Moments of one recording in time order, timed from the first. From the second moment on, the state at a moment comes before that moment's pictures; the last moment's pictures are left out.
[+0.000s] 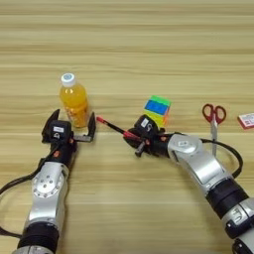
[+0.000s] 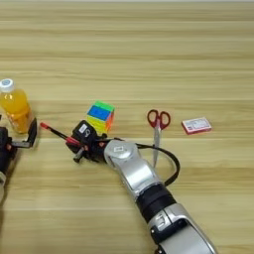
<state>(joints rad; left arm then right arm) -0.09 0.13 0.12 0.55 -0.09 -0.53 -0.20 -0.39 -0.04 0.39 0.44 -0.05 0.18 0.57</state>
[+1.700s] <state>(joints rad) -0.09 0.13 0.13 0.55 -0.09 -0.53 -0.20 -0.29 -0.14 0.15 -0.04 0.08 0.38 0.49</state>
